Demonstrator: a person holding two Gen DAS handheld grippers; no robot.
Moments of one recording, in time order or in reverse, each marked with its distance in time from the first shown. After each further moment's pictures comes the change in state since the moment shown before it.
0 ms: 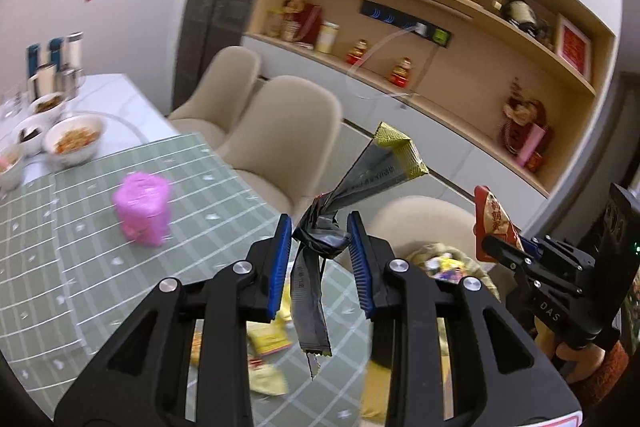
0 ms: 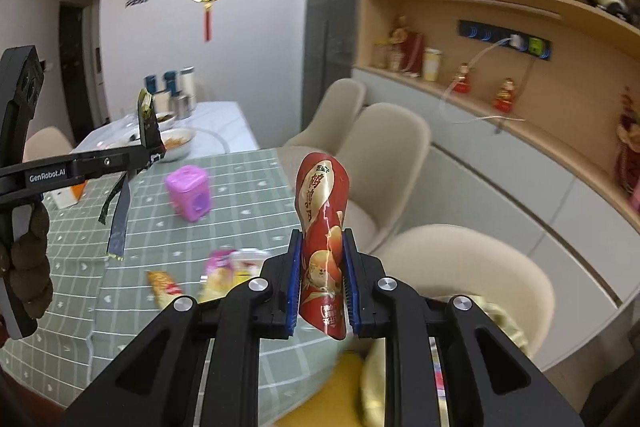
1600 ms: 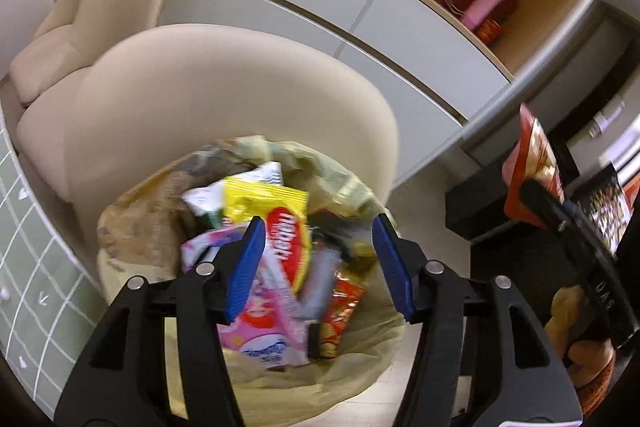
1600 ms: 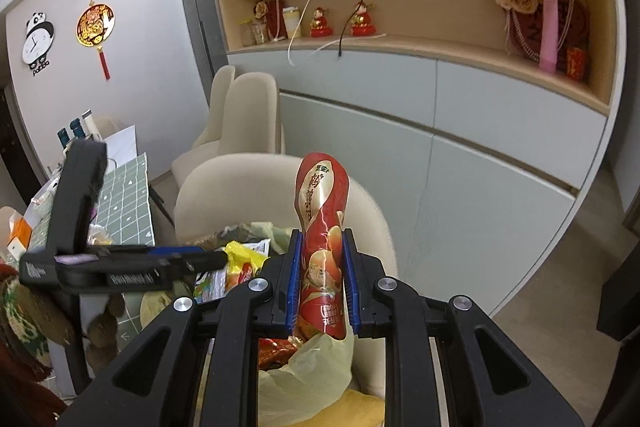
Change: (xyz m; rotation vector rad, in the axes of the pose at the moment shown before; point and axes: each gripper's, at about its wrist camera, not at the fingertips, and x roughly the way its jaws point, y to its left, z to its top) left arm 0.270 -0.253 -0.096 0.040 0.461 -0.232; right arm -0.024 -0.278 -0.126 0.318 0.074 -0.141
